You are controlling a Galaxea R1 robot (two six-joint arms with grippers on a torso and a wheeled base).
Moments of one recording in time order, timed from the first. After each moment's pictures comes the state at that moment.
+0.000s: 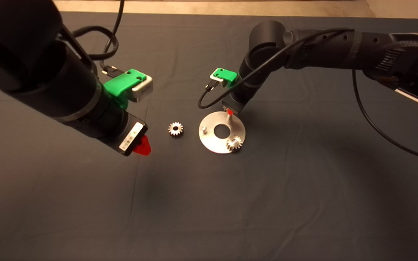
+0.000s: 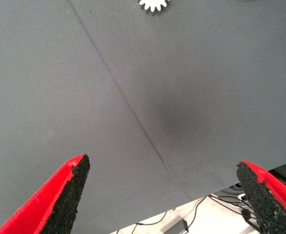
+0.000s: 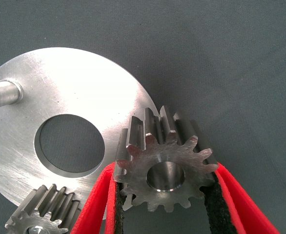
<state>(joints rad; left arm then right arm) -0.78 2.38 -0.62 0.09 1.53 -1.27 0.41 2.86 -1.49 -0.38 -1.39 0.53</state>
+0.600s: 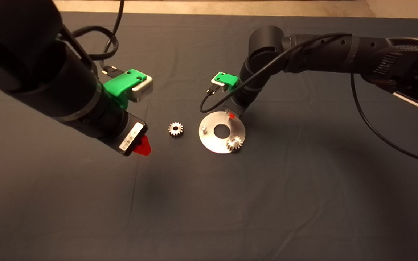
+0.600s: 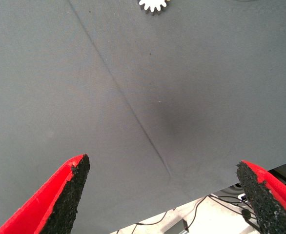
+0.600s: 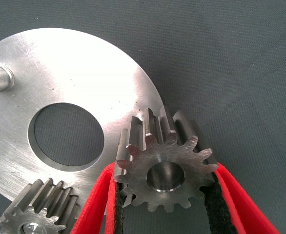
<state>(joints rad) -0.78 2.38 -0.62 0.09 1.53 -1.27 0.40 2.86 -1.48 -0.38 -1.41 0.53</state>
